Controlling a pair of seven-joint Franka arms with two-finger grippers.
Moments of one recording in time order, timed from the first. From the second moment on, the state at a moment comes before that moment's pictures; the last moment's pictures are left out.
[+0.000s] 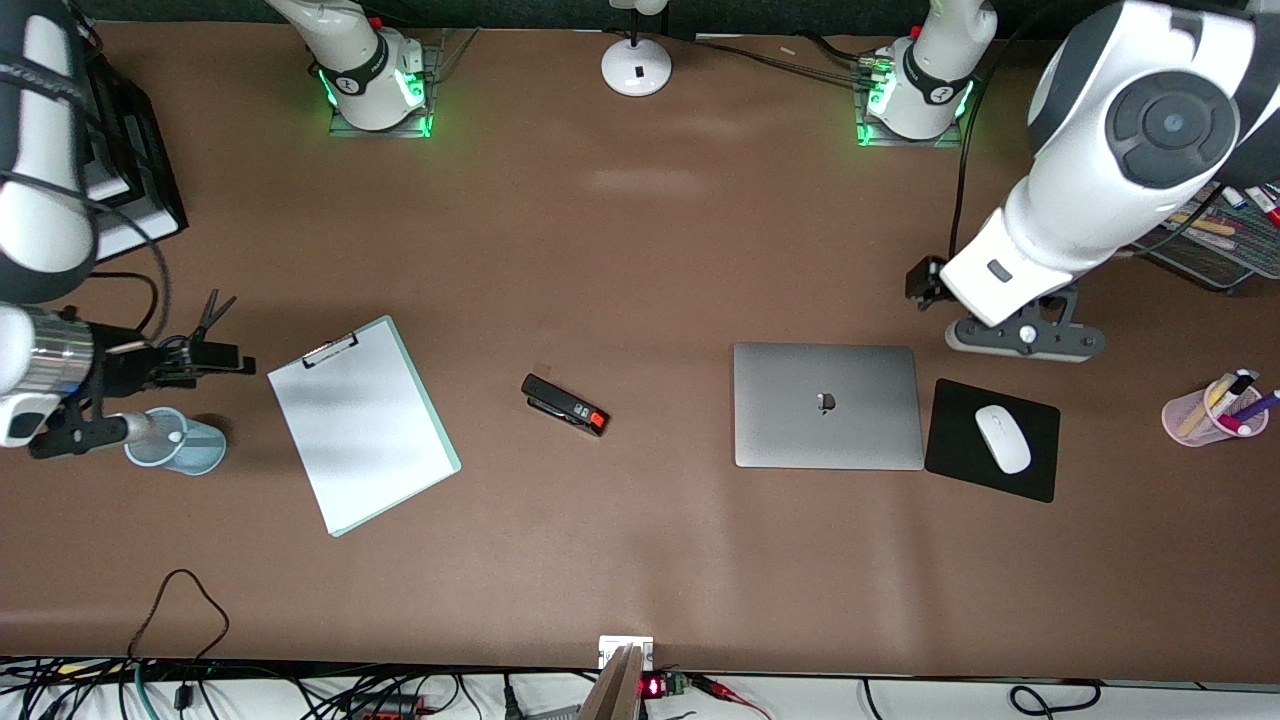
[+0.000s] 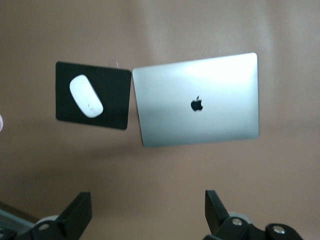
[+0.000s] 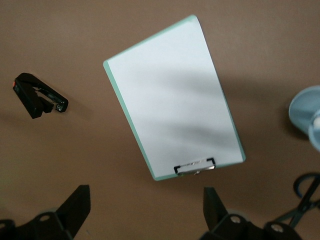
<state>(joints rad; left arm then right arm) 0.10 0.25 -0.46 -1.43 0.17 1.52 -0.25 -0.06 0.47 0.01 -1.34 0.21 1.59 -0.17</state>
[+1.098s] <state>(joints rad) 0.05 -0.07 -0.18 -1.59 0.06 1.43 0.03 -0.01 0.16 0.01 -1.64 0.04 1.63 0.02</state>
